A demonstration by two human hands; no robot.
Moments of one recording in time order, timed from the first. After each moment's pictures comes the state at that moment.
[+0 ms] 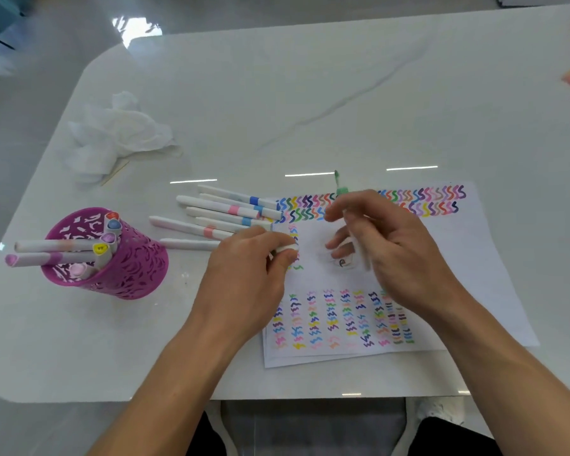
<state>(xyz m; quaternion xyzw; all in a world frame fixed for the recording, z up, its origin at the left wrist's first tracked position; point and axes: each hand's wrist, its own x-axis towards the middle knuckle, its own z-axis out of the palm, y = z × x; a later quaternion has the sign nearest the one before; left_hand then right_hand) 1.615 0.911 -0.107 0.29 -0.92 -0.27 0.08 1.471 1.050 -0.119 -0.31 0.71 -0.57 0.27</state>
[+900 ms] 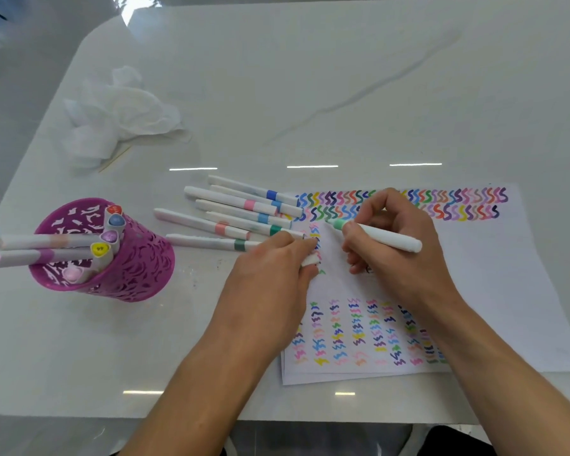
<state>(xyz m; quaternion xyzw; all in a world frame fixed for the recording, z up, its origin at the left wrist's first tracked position) 1.612 0.908 -0.123 0.29 -0.93 -0.23 0.01 1.476 1.023 -0.148 -0.25 0.71 -0.61 0.24</state>
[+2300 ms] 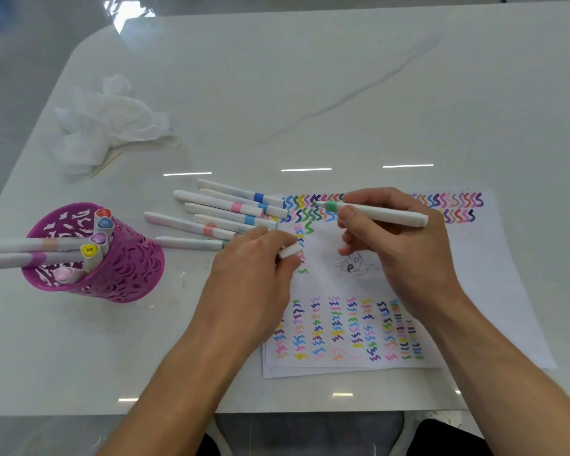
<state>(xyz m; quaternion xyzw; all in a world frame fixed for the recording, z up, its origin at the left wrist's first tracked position) 1.613 0.909 -0.111 0.30 -0.91 -0.26 0.05 1.474 1.035 -0.125 -0.19 0.67 -0.68 0.23</state>
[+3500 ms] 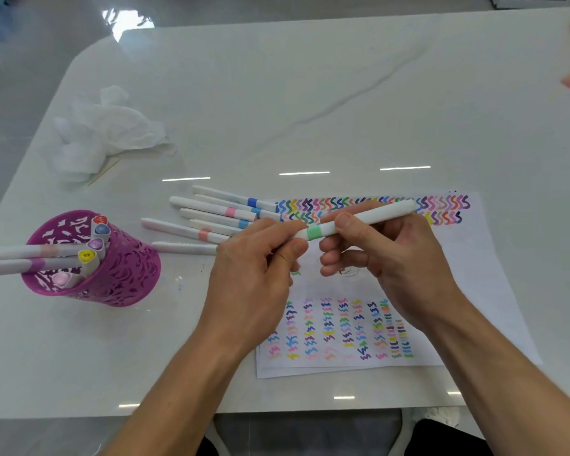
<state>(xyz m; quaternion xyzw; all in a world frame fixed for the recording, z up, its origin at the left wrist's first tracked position) 1.605 0.918 -0.111 0.26 -0.82 -0.47 0.20 1.479 1.044 -0.112 -0.19 0.57 -0.71 0.36</state>
